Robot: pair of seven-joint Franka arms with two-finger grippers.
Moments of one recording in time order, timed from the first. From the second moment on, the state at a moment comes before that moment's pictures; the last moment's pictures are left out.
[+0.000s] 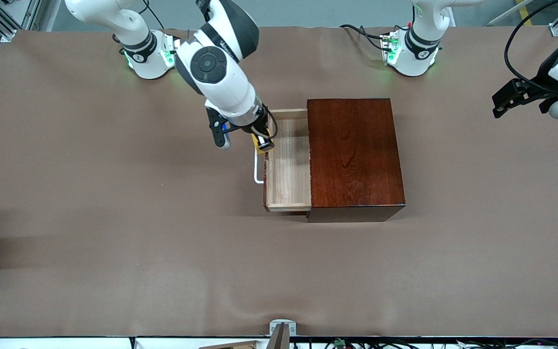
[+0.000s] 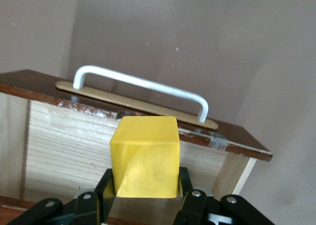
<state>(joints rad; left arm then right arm) 0.03 -0.10 -0.13 -1.63 0.06 1.54 -0.16 0.68 0.33 0.08 -1.70 0.24 2.13 1.92</state>
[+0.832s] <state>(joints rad) 0.03 -0.10 -0.15 -1.64 0.06 1.54 -0.16 0.74 0.47 0.08 -1.63 0.24 2.20 2.03</state>
